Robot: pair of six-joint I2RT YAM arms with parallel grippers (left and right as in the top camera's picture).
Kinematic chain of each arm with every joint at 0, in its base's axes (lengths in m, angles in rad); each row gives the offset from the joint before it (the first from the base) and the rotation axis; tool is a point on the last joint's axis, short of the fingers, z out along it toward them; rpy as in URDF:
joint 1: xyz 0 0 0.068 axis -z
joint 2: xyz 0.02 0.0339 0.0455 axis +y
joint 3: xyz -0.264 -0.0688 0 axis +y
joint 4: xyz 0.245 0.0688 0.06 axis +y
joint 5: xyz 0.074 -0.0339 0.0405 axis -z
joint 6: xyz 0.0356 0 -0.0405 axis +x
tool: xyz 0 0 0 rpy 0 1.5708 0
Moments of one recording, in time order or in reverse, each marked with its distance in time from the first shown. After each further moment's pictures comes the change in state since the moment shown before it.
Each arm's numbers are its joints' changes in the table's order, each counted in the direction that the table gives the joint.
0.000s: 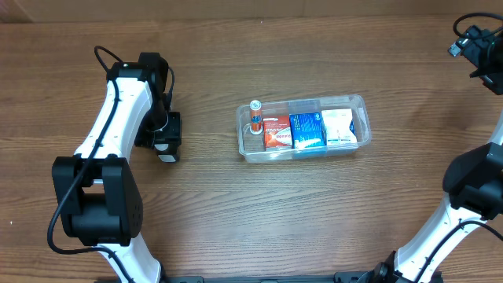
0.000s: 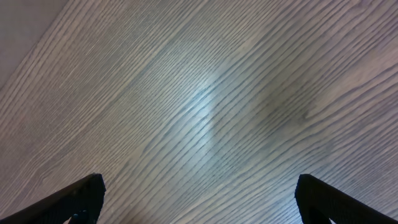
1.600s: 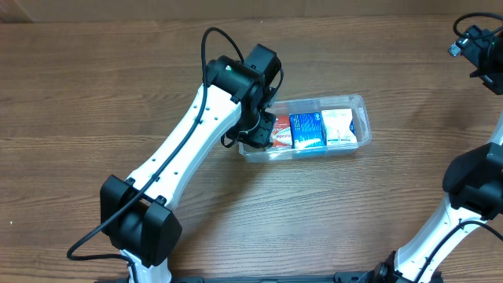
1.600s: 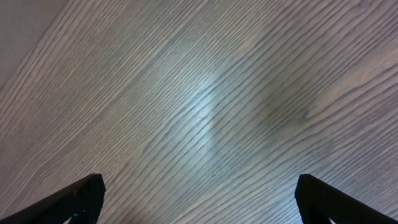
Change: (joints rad) left arm 0.520 -0.020 -0.293 0.098 0.156 -0.088; right arm 0.000 0.000 0.000 0.000 0.000 0.000
